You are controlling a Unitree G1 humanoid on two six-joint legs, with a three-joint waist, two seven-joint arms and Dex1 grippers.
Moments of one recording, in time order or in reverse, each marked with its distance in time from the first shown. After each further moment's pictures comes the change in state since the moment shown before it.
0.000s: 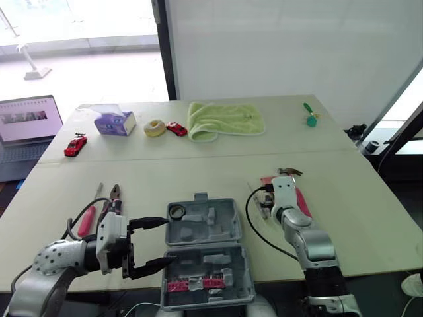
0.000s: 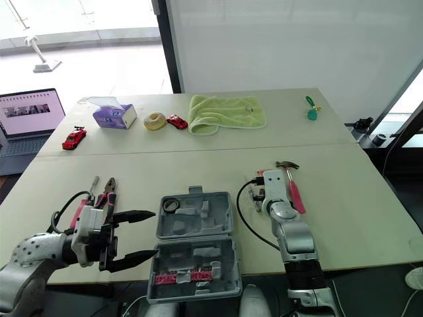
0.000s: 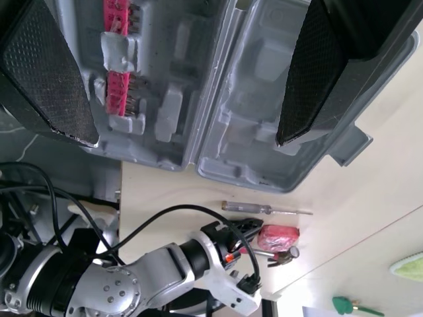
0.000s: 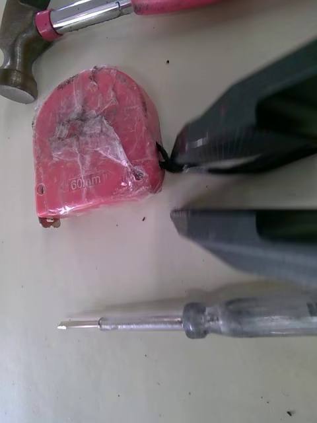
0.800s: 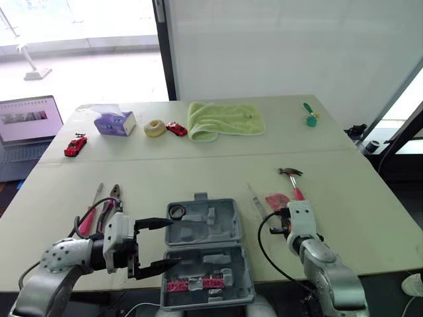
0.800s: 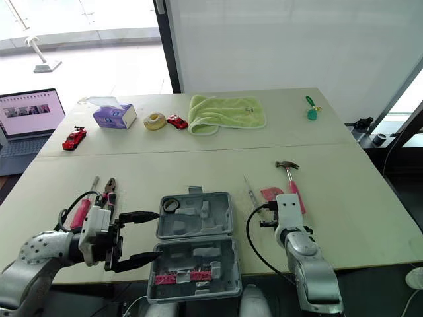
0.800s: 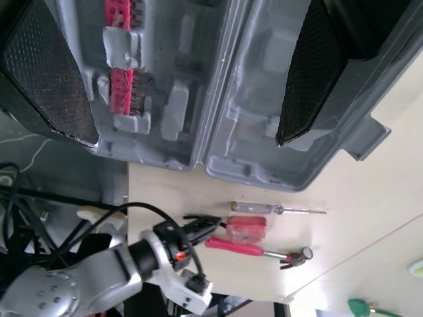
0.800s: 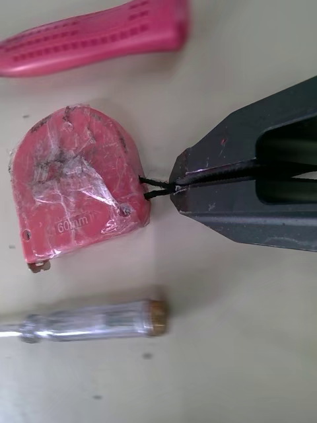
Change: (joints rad) left arm -0.047 0.001 -0.048 0.013 0.018 0.001 -0.007; right arm 0.434 -0.015 -0.018 -0.480 0.017 0.130 0.064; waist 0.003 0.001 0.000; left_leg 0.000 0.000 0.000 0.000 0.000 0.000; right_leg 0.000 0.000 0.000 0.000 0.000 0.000
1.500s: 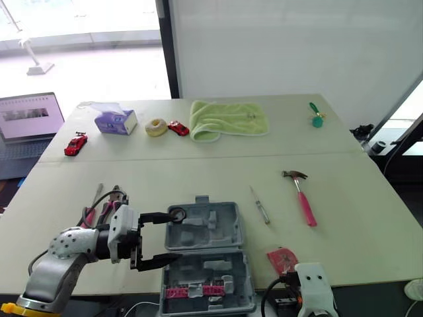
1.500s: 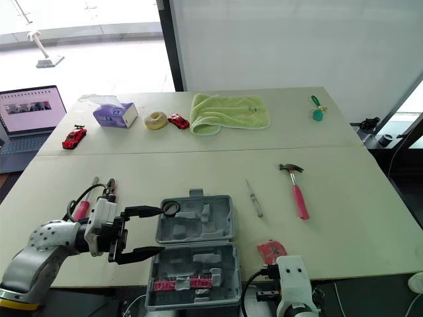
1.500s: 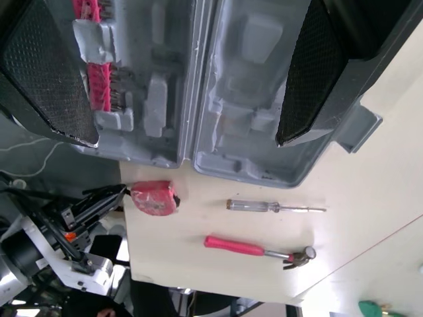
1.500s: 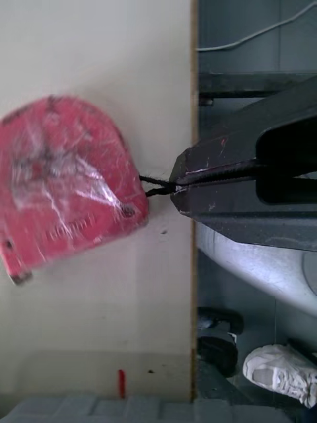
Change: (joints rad) left arm -0.094 0.001 -0.045 0.080 0.007 -0.002 -0.056; right arm 0.596 0.043 0.167 -0.454 0.001 0.097 -0.037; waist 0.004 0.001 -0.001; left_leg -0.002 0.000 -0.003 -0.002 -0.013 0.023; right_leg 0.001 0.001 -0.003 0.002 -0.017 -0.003
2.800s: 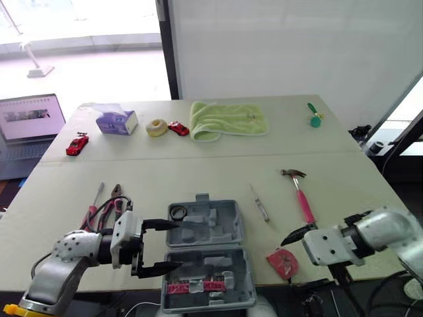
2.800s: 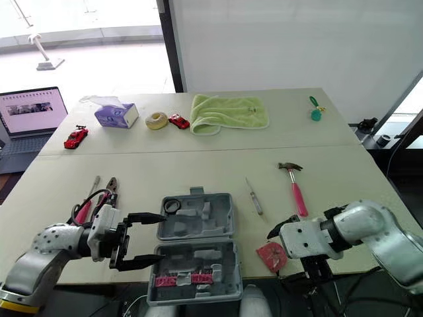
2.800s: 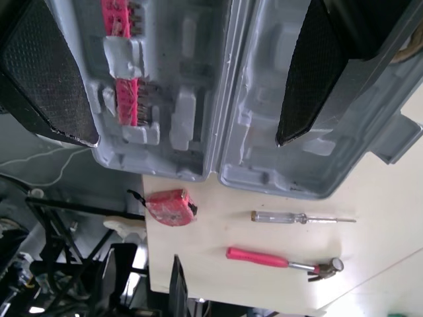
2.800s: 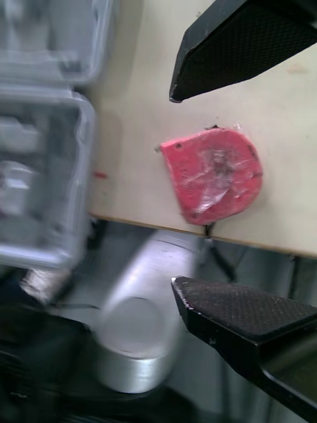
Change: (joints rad) left arm 0.031 0.002 -0.032 -0.018 0.021 -0.016 -0.007; right arm -0.840 -0.996 0.070 0.643 0.056 -1.007 1.426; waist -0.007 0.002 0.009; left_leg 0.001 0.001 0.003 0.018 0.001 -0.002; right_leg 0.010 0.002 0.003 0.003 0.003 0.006
